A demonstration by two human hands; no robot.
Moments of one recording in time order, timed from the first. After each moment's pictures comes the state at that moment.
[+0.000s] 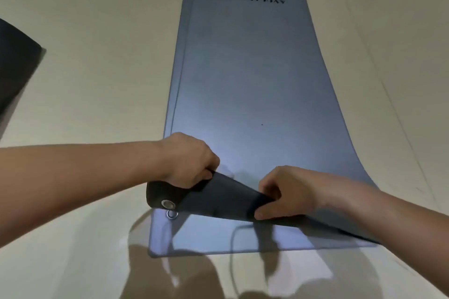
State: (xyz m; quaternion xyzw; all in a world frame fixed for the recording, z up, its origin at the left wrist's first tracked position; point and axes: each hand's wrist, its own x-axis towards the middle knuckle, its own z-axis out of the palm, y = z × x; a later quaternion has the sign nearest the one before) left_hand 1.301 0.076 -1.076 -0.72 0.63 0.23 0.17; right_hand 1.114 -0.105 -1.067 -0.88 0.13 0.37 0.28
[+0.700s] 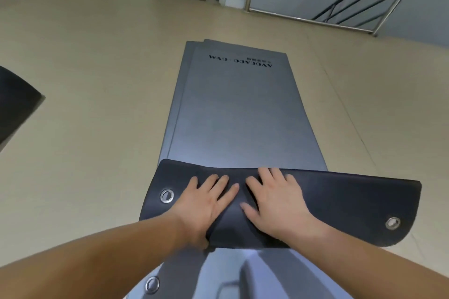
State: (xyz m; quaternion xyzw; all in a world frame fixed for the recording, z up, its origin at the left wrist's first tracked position) left_hand 1.299 0.029 -1.135 -0.79 0.59 0.11 0.13; right_hand 1.177 -0.131 -1.089 -0.99 0.13 0.02 -0.11
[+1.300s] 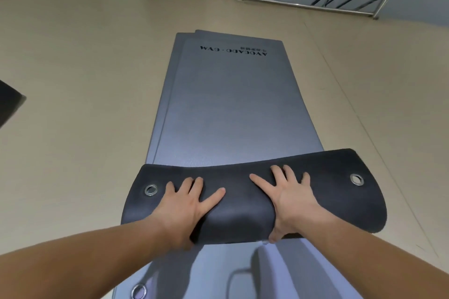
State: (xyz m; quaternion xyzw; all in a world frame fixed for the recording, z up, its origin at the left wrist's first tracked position) left_hand 1.304 0.023 -1.167 -0.81 0.56 0.12 0.14; right_hand 1.161 -0.205 -1.131 -0.93 0.20 0.29 -0.06
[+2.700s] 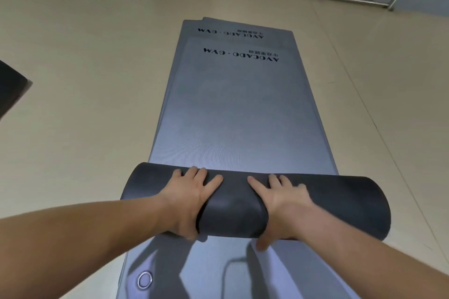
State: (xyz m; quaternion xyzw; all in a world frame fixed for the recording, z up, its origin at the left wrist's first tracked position) left_hand 1.323 0.021 -1.156 -0.79 0.56 0.19 0.14; right_hand 1.176 -0.158 -1.114 -0.90 0.20 0.39 -0.02
